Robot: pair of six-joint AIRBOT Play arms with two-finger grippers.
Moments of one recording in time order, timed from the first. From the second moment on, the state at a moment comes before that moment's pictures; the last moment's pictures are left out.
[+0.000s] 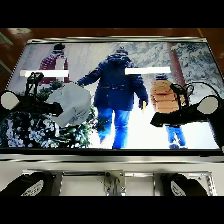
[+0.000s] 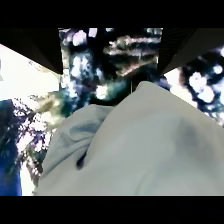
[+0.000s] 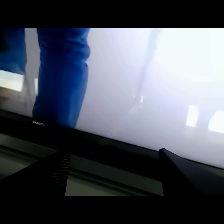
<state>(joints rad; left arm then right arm) -0.13 -1.02 1.01 1.43 -1.13 -1.53 0.02 -0.96 0.92 -1.19 1.34 1.43</state>
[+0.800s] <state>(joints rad) -0.06 -1.27 1.02 1.57 -0.93 -1.73 0.02 -0.96 0.92 -1.16 1.23 1.43</state>
